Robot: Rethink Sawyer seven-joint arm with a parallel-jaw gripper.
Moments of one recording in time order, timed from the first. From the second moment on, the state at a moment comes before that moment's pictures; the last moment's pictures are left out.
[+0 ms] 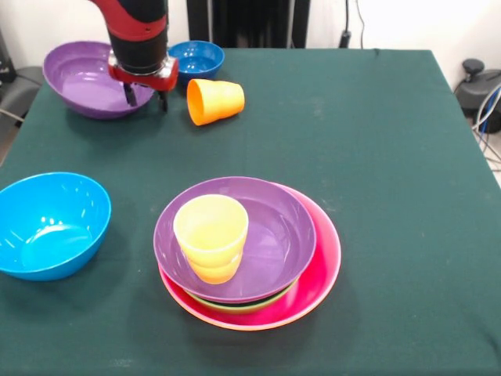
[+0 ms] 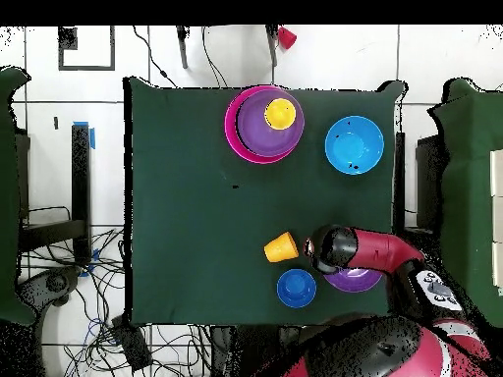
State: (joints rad) arm -0.64 -0.39 0.06 1.64 -0.47 0.55 1.79
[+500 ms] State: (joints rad) arm -0.66 -0.39 0.06 1.65 -0.47 0.55 1.79
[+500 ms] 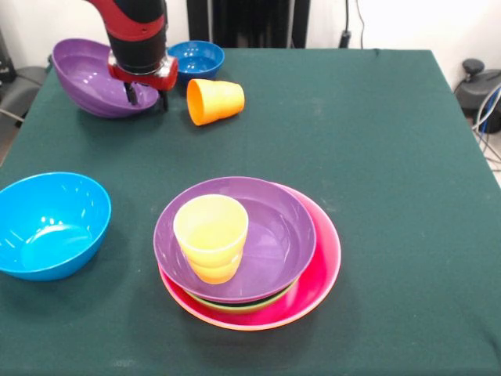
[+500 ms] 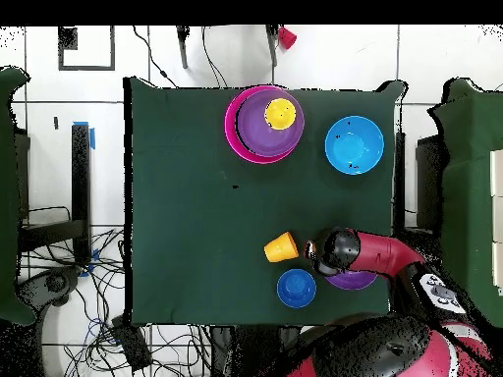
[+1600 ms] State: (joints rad) arm -0.66 -0.47 0.07 1.66 -0.46 0.56 1.79
